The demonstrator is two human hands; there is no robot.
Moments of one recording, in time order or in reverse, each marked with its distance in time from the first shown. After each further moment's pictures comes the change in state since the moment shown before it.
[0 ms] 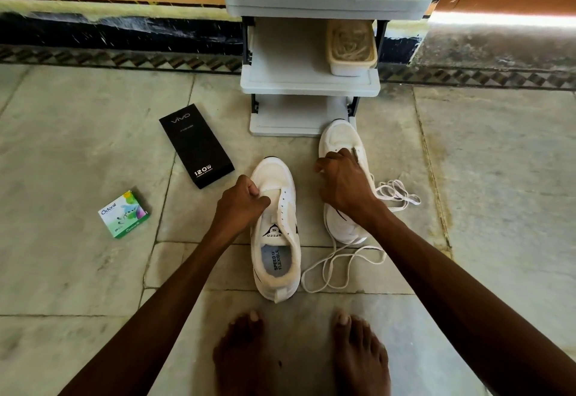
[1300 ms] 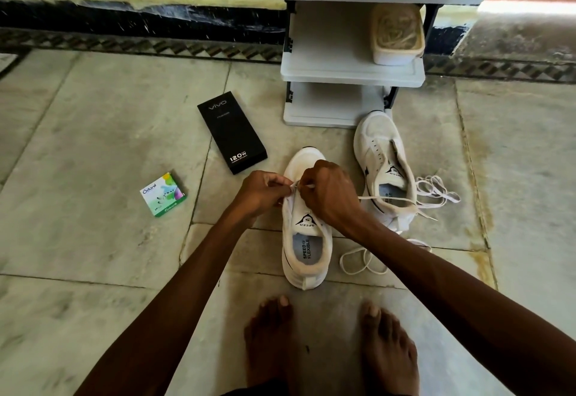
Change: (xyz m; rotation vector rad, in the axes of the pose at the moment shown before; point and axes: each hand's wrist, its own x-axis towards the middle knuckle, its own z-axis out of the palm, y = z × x) left_hand -0.002 -0.018 -0.023 -0.407 -0.178 -0.022; right_hand -0.014 -0.080 0.031 0.260 0.022 -0.056
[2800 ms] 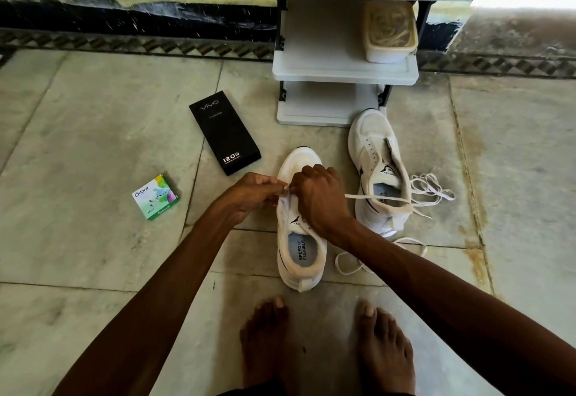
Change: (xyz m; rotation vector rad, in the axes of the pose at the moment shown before) left_hand 0.006 0.008 -0.011 -0.151 -0.196 -0.159; right_hand -0.001 0.000 0.019 -0.330 0.103 -0.143
